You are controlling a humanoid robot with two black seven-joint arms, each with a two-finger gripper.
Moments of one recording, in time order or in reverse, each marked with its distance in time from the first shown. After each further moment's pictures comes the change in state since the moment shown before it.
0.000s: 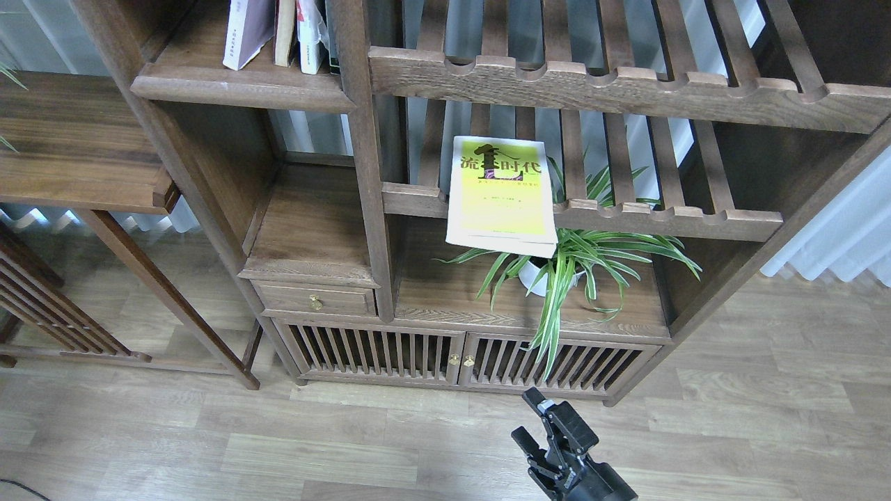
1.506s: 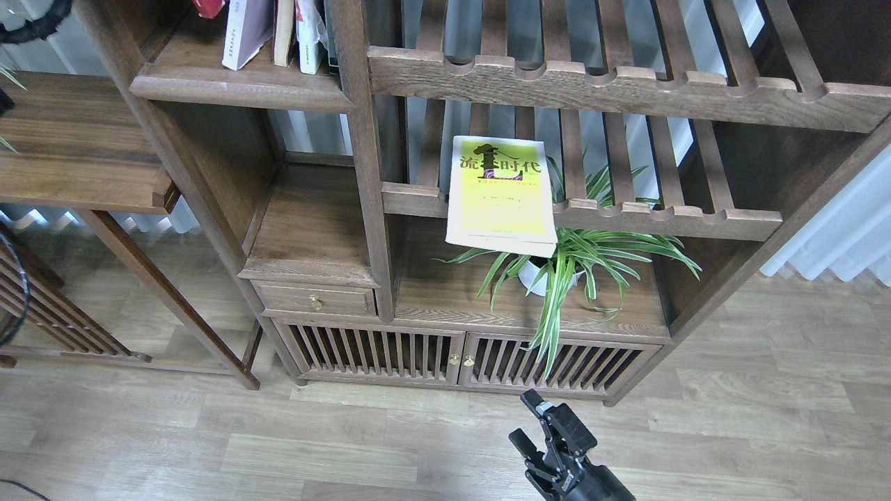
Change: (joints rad) left arm 0.010 -0.231 0.330 0.330 -0.014 0.000 -0.430; right arm -0.012 0.007 0.006 0.005 0.002 0.000 0.000
